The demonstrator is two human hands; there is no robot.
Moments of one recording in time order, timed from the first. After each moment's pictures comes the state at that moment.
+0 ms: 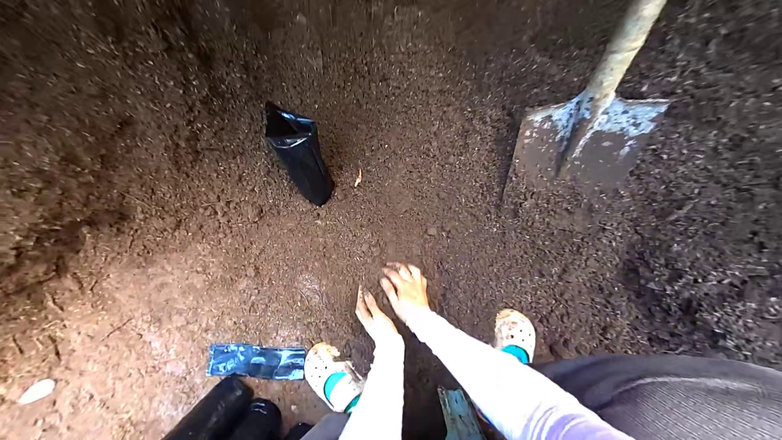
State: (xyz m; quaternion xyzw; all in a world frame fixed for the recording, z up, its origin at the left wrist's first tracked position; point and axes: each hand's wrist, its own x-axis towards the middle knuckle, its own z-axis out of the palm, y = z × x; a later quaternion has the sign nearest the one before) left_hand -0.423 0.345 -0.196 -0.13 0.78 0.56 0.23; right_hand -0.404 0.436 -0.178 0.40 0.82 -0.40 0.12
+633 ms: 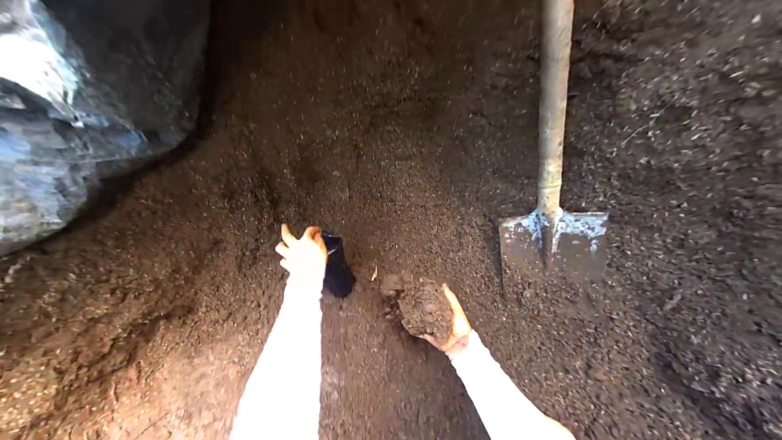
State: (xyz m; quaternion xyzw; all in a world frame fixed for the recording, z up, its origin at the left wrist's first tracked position) left_hand -0.719 0.501 0.003 0.21 0.96 0.20 0.06; right_hand -0.426 0.554 -0.083 0.34 0.12 -0.91 -0.20
